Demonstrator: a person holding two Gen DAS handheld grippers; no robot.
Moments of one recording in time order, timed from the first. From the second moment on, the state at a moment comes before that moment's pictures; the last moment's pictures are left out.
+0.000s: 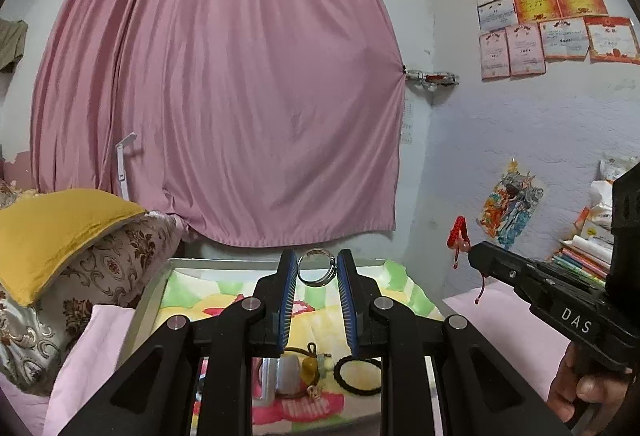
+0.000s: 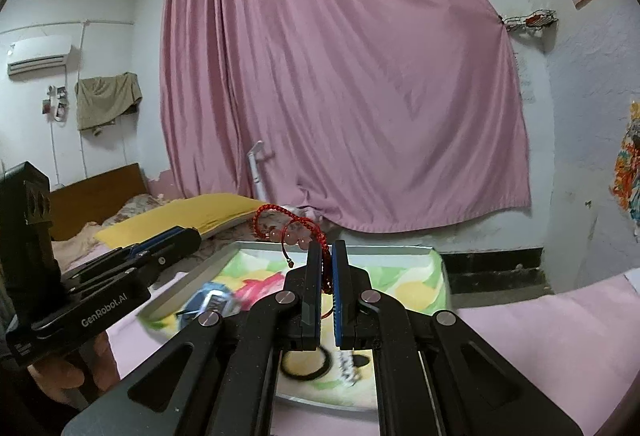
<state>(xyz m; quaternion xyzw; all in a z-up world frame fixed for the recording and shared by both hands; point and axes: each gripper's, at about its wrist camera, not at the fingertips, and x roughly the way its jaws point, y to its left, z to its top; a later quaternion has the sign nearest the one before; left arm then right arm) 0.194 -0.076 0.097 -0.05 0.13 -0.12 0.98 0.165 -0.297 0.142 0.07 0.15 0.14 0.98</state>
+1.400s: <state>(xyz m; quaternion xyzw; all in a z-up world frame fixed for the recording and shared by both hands) 0.245 -0.104 0.035 0.01 0.36 -0.17 0.92 0.233 -0.294 0.074 0.04 0.39 0.13 0.91</state>
